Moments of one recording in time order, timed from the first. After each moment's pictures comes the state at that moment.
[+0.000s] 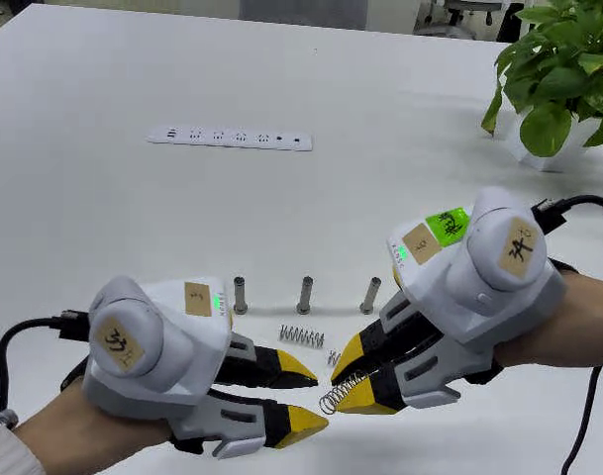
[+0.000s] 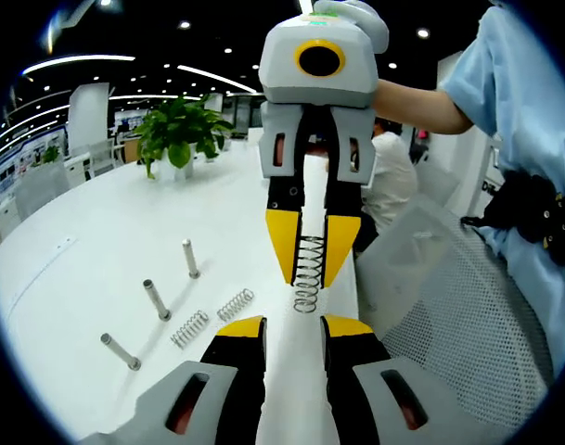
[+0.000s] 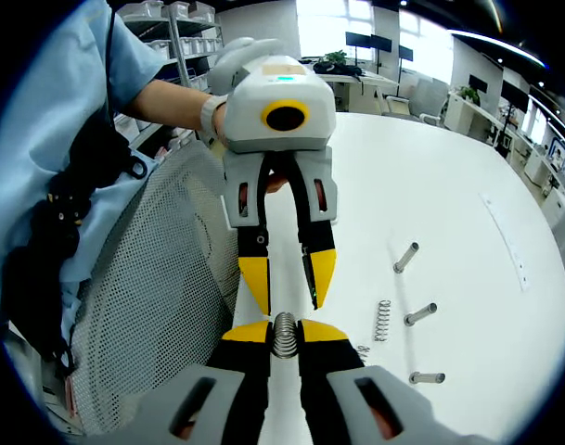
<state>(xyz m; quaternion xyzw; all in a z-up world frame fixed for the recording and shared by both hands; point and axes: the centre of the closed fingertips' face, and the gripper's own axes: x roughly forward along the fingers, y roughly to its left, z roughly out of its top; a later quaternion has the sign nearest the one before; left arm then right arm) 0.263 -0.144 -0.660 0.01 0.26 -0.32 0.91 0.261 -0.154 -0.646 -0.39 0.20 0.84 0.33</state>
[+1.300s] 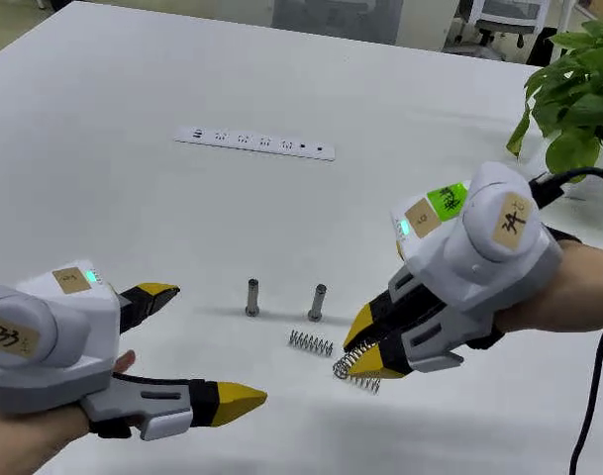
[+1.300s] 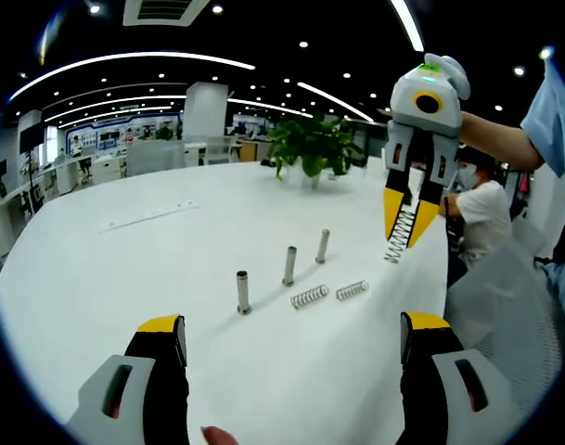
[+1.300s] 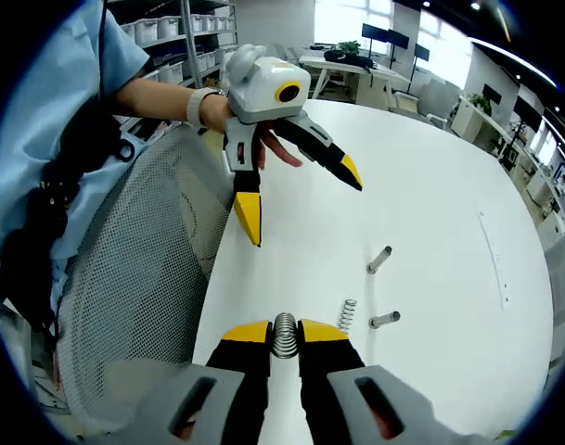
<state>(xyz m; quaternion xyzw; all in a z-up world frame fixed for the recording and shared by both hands) 0.249 -0.036 -0.664 -0.06 0.22 -0.05 0.97 0.291 -0.127 -0.638 -0.45 0.17 0.82 0.31</state>
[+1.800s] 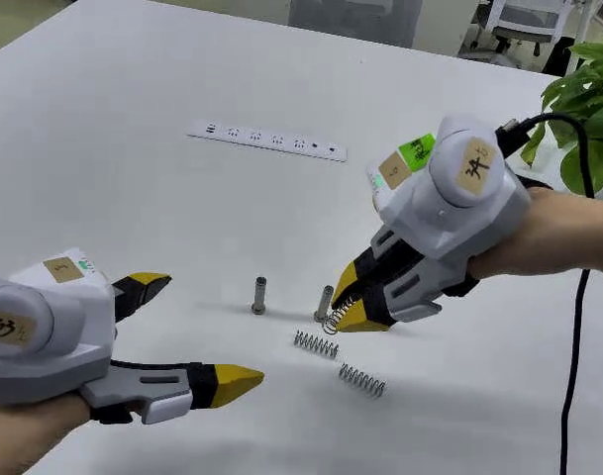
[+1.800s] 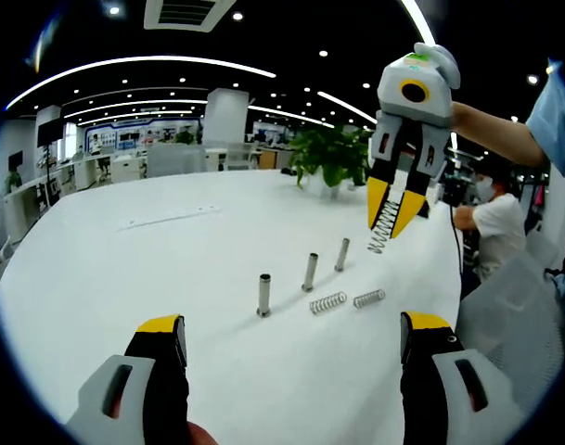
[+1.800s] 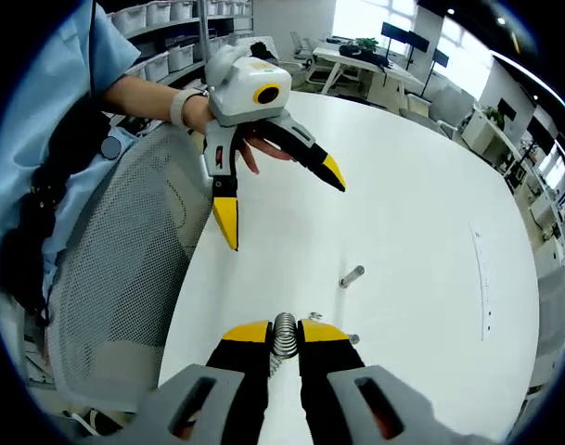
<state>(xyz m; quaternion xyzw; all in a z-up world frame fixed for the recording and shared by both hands) 0.245 -0.019 -0.662 -0.07 0.20 -0.01 0.98 0.304 -0.087 -0.631 -0.49 0.14 0.81 0.28</state>
